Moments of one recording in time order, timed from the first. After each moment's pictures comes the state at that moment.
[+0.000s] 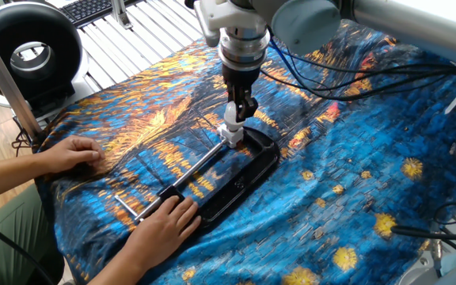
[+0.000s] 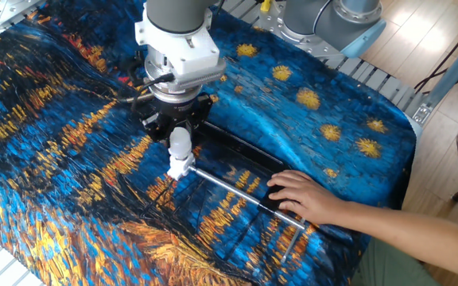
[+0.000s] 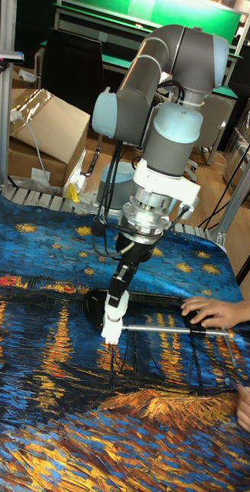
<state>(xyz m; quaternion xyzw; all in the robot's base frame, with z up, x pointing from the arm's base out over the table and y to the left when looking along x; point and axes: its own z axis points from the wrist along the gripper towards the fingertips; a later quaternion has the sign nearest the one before) 0.555 0.012 0.098 -0.58 0.81 -0.08 0.05</state>
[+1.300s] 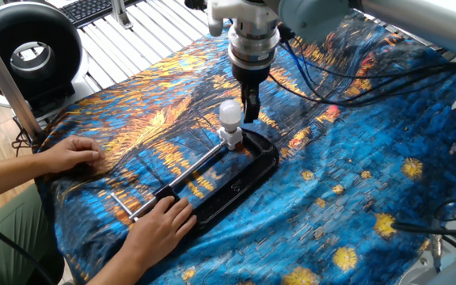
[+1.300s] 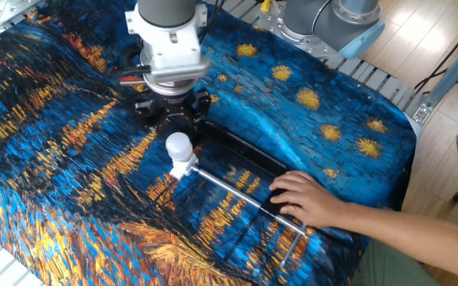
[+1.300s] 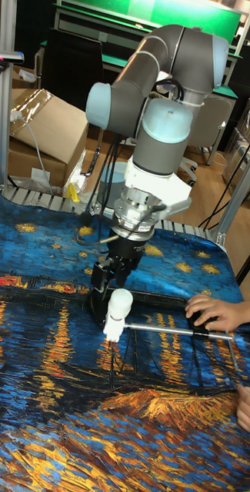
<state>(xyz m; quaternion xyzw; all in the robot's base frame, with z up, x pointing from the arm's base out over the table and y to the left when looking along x) 0.511 0.006 0.094 -0.36 0.93 -0.01 0.01</state>
